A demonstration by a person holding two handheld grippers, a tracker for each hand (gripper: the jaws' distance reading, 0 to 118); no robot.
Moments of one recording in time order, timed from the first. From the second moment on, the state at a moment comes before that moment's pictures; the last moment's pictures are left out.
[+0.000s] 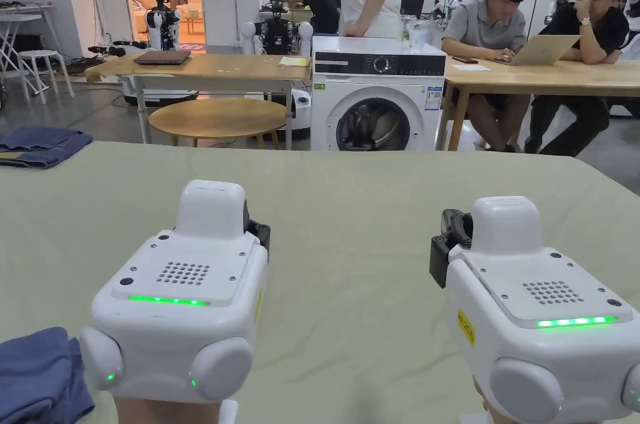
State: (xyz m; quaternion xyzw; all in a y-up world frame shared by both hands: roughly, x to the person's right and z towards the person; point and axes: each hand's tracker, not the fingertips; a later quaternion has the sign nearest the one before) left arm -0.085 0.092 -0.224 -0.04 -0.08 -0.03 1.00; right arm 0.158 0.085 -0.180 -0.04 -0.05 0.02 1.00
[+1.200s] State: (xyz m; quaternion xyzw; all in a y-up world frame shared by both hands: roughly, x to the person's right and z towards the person) left arm -0.115 0.095 -0.215 -0.03 -0.07 0.00 1.00; right arm 0.162 0.090 -0.166 -0.02 -0.05 0.01 1.00
